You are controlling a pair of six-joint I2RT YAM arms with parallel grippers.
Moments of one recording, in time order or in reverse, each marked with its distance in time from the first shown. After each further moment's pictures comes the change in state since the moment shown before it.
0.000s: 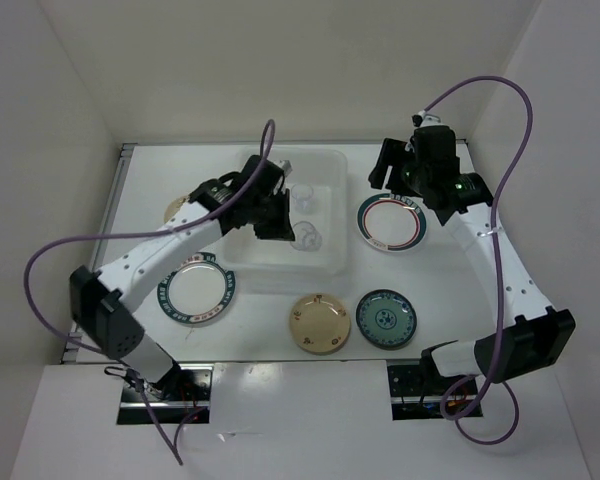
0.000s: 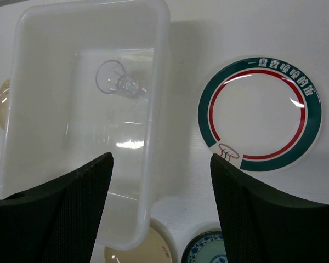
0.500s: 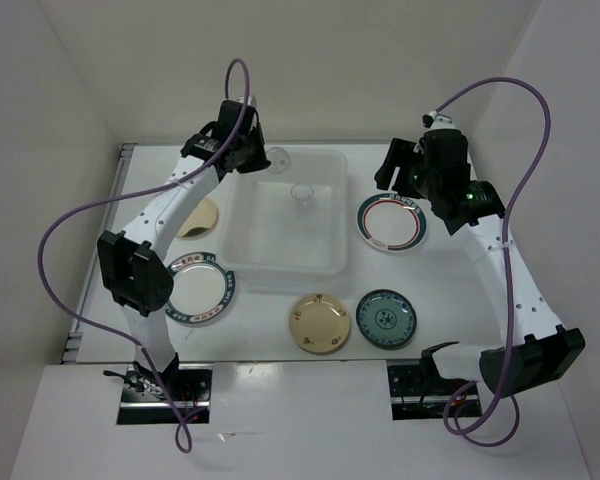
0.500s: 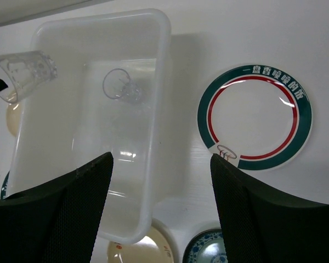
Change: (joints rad) left arm 0.285 0.365 0.362 0.164 -0.204 0.139; right arm 0.000 -0.084 -0.011 -0.006 0.020 0.008
